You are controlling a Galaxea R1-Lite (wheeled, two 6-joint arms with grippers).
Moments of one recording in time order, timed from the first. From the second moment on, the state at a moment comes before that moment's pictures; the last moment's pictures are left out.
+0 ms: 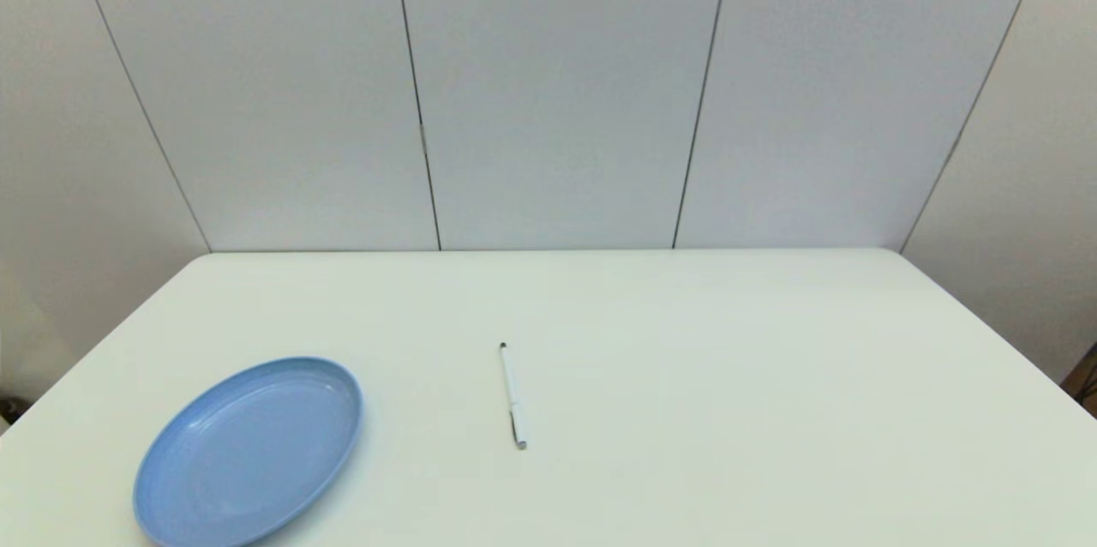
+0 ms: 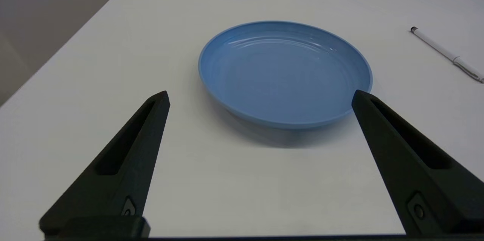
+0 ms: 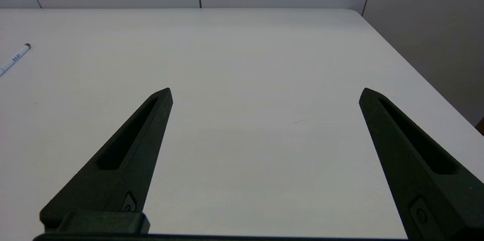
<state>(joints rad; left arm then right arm) 0.00 0.10 -0.02 0.00 0.01 0.01 0.00 0.00 0.00 -0.01 0.00 0.00</state>
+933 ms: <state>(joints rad) -0.11 0.68 -0.64 0.08 -0.27 0.25 0.00 0.00 0.00 -0.01 0.00 0.00</state>
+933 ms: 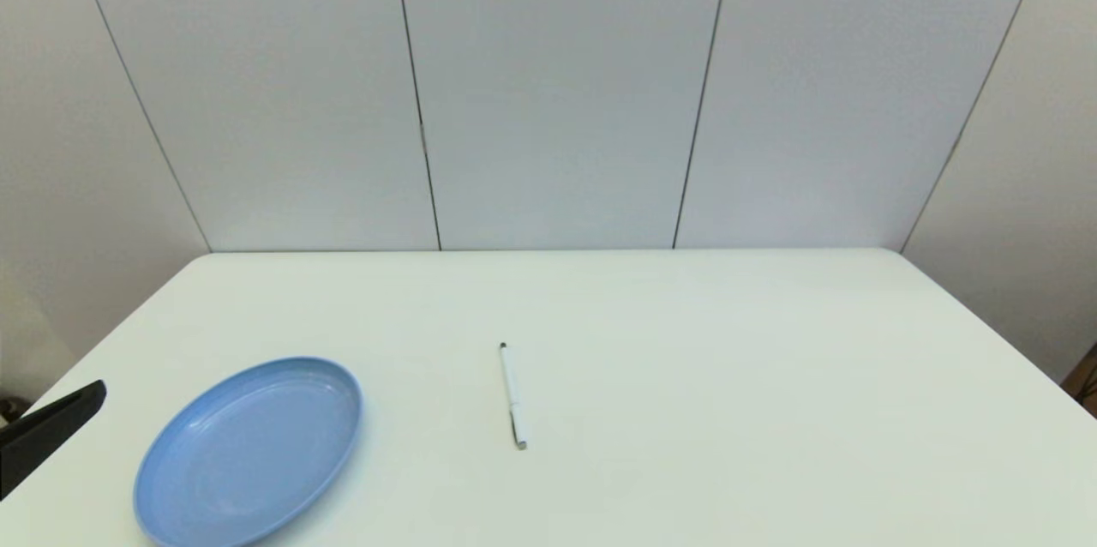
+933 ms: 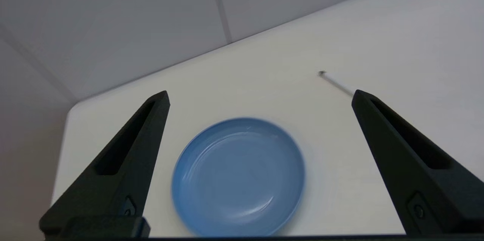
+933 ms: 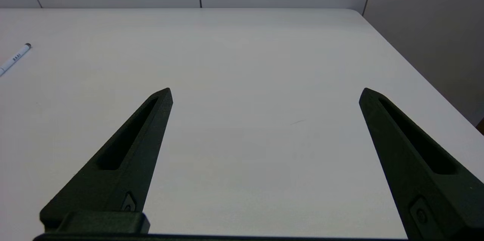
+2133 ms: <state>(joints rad) -0.92 1.45 -1.10 0.06 -0.21 0.18 0.00 0.00 0.00 -0.01 0.00 0.00</state>
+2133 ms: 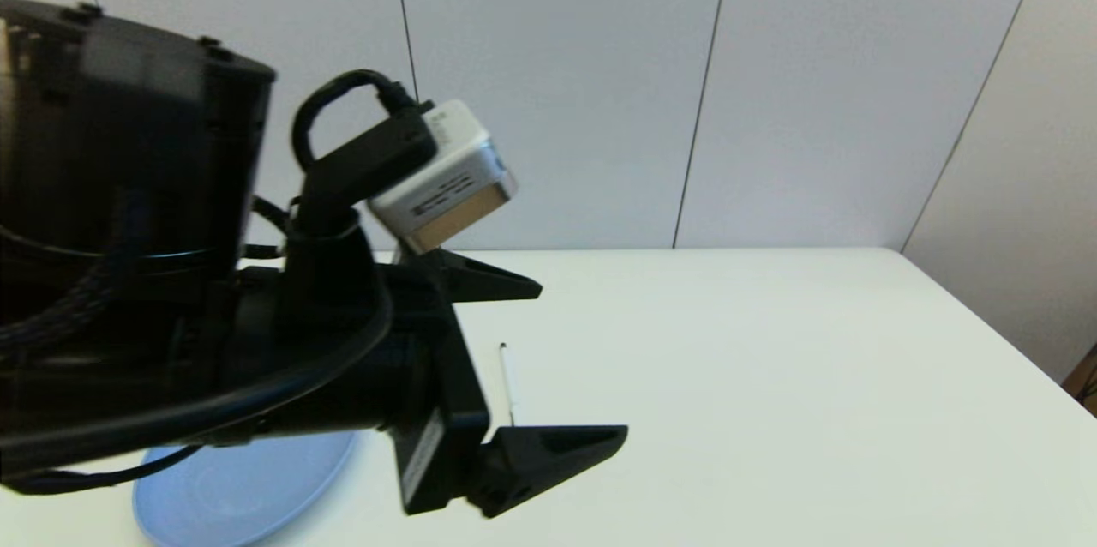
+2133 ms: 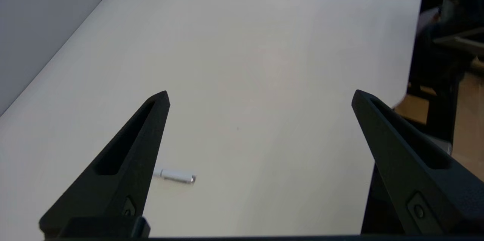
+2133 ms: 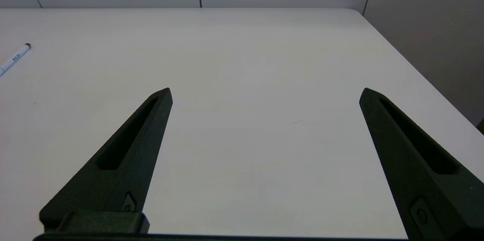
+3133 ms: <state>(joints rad) -1.05 1.78 -1.24 0.22 0.78 -0.69 0.00 0.00 0.00 -0.01 0.00 0.00</state>
